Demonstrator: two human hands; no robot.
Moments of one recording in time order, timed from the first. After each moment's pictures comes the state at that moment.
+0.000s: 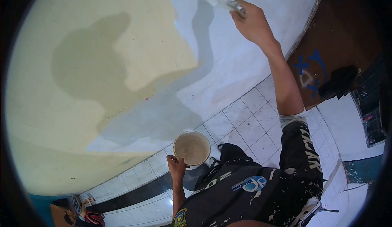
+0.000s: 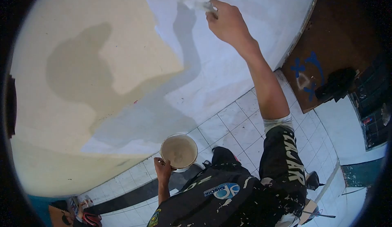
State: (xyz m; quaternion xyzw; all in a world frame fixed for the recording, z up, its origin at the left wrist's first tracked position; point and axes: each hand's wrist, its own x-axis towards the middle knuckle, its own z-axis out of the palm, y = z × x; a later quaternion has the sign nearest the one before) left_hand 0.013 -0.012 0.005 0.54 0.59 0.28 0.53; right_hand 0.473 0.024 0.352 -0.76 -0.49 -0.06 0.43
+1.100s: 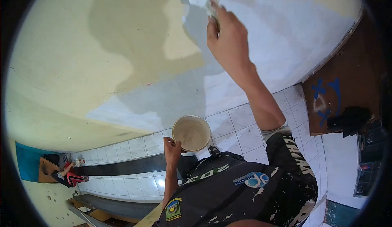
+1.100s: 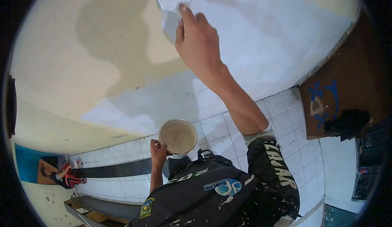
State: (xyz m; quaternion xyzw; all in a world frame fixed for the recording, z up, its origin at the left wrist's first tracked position) left_hand 0.096 -0.032 0.023 0.50 0.61 0.34 0.51; right_hand 0.429 0.062 0.328 -0.60 -0.56 -0.18 0.54
